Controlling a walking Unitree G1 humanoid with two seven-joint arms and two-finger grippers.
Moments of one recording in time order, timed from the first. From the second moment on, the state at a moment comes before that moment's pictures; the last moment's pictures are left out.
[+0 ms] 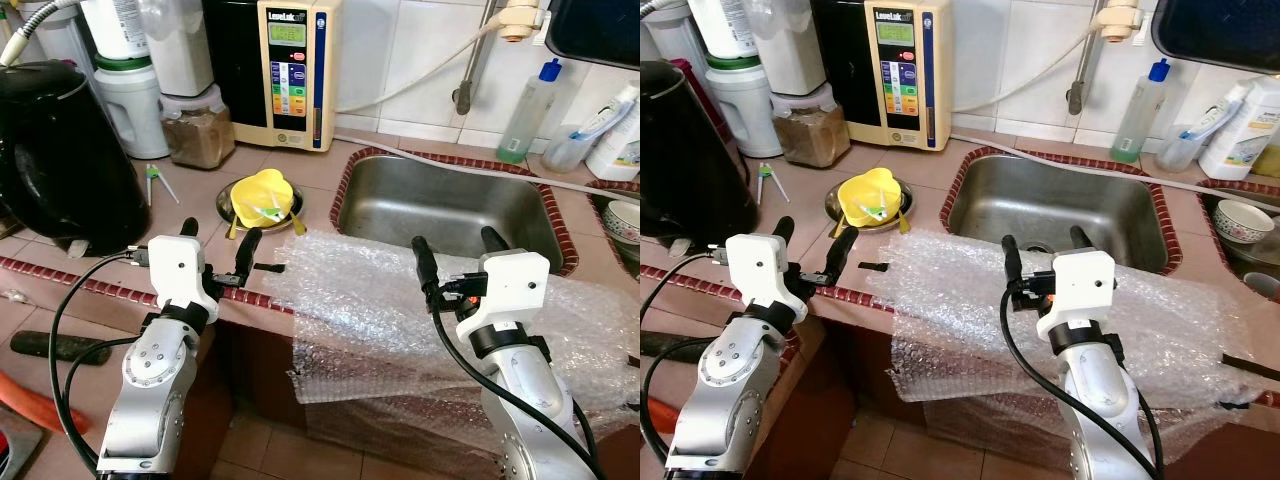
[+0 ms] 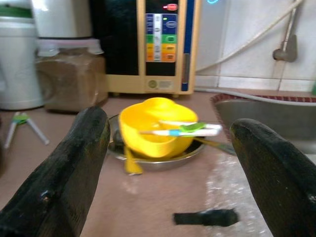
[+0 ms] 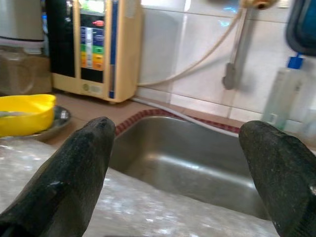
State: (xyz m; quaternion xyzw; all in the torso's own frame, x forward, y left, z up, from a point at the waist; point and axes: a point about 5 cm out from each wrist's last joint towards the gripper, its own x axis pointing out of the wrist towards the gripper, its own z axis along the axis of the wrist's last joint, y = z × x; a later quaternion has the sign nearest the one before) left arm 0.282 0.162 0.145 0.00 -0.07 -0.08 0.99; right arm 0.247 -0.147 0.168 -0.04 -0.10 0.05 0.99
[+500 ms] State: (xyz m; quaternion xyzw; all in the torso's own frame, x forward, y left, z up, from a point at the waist) left arm 0.283 0.166 0.143 0.00 -0.06 -0.08 0.99; right arm 0.246 -0.139 0.166 -0.04 -0.09 0.07 0.99
